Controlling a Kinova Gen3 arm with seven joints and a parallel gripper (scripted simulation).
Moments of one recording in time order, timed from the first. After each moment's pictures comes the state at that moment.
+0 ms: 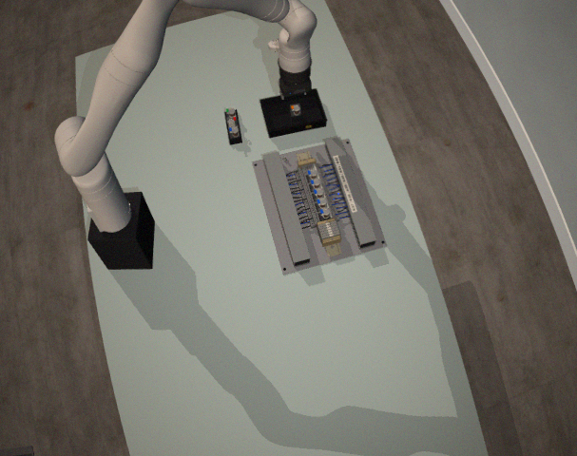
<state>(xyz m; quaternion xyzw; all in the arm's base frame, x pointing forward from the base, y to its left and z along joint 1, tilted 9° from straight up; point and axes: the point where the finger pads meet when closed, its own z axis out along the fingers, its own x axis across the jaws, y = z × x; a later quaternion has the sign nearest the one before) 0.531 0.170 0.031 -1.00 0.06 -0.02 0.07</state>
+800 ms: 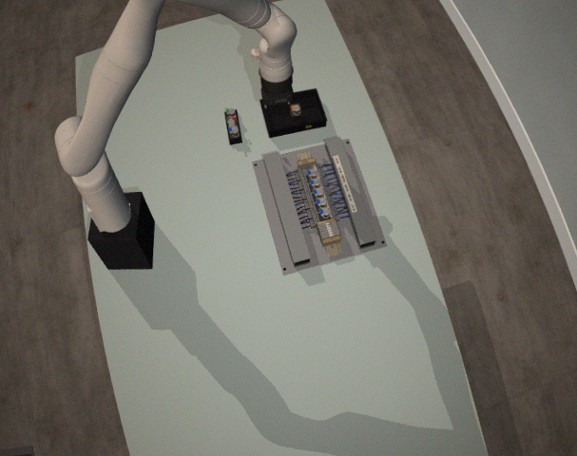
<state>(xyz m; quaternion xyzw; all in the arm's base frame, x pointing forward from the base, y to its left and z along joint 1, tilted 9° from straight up) 0.480 0.158 0.029 -0.99 0.09 -0.02 0.08</state>
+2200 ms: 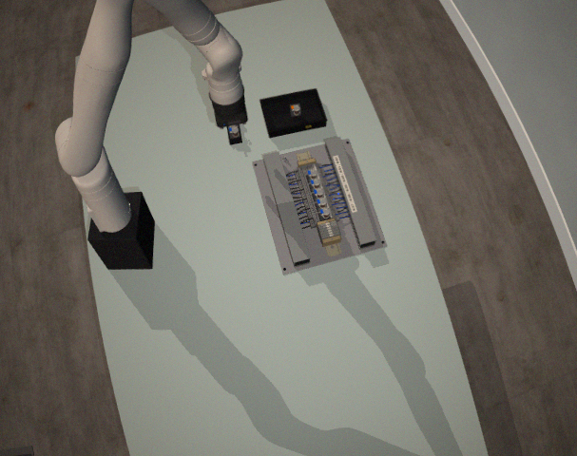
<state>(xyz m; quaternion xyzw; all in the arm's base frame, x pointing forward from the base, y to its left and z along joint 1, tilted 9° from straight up) 0.352 0.128 0.038 -0.99 0.09 -0.02 0.08</state>
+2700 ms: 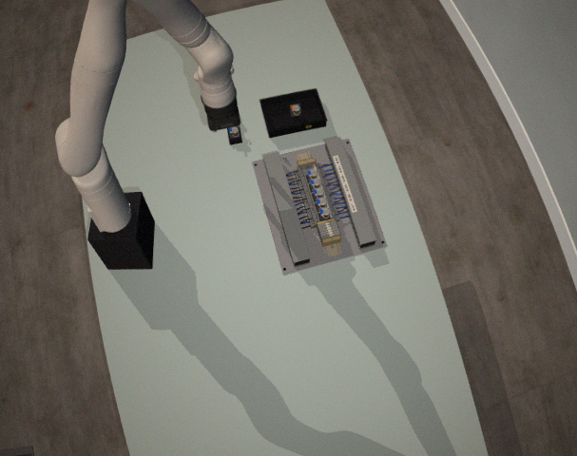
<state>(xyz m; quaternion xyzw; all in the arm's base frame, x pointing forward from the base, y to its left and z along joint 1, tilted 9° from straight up) 0.332 0.121 0.044 -0.99 0.09 -0.02 0.08</state>
